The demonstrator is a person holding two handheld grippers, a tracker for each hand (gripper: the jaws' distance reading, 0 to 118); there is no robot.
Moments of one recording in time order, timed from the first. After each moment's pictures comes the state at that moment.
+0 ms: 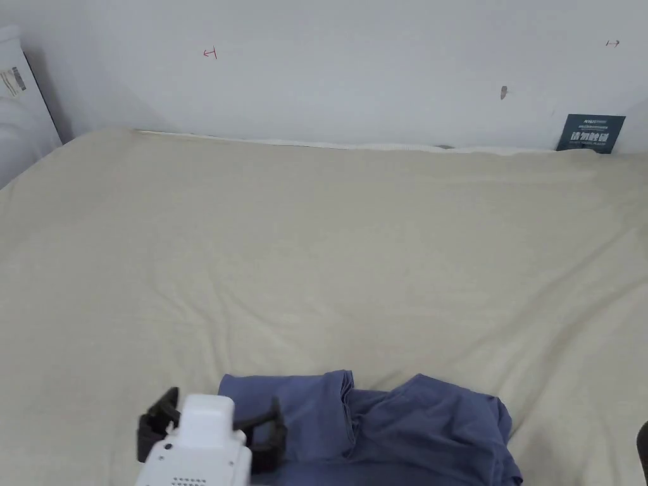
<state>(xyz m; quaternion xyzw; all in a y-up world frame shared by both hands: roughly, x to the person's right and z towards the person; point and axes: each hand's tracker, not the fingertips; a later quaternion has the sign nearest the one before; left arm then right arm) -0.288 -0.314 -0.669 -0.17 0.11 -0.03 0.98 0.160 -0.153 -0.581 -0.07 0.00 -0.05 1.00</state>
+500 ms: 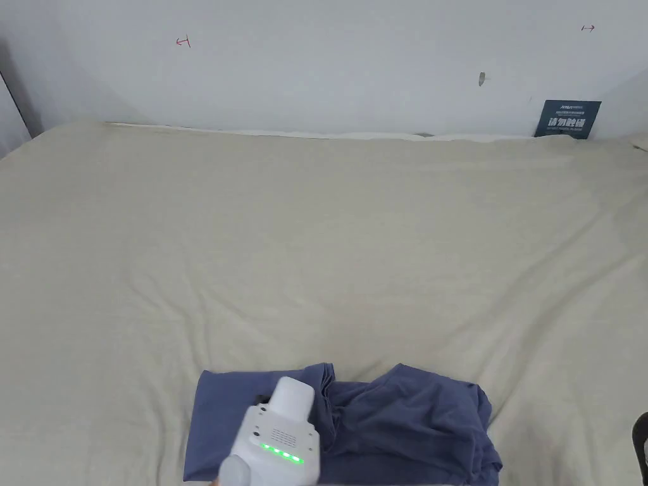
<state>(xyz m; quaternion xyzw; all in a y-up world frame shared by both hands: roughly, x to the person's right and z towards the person) -0.200 -0.371 -0.746 -0.29 0.01 -0.19 0.94 0.175 -0.153 -0.577 -0.08 -0.01 -0.04 1.00</state>
